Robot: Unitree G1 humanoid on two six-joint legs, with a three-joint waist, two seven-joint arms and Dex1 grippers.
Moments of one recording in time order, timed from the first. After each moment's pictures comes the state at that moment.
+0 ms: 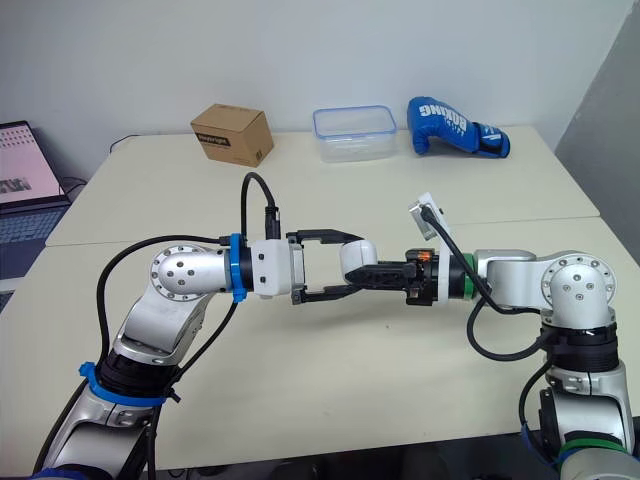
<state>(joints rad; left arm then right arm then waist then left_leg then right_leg) -0.58 0.55 -0.21 -0.22 -0.15 -0.03 -1.04 -0.70 -0.58 -0.09 -0.17 1.56 1.39 0.18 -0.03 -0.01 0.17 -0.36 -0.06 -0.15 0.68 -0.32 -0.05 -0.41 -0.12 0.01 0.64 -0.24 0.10</state>
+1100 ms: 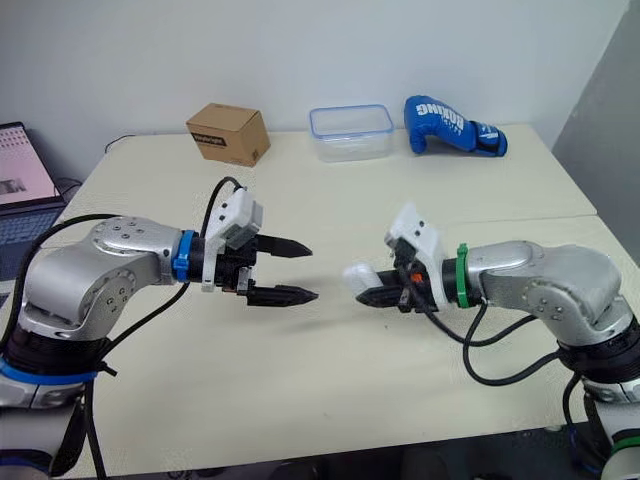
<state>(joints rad) -0.71 0.83 -0.15 -0.25 -0.58 0.87 -1.13 -0.75 -0.86 0.29 -0.45 0.91 1.06 0.68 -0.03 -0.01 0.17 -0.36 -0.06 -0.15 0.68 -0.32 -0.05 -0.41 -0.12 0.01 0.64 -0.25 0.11</state>
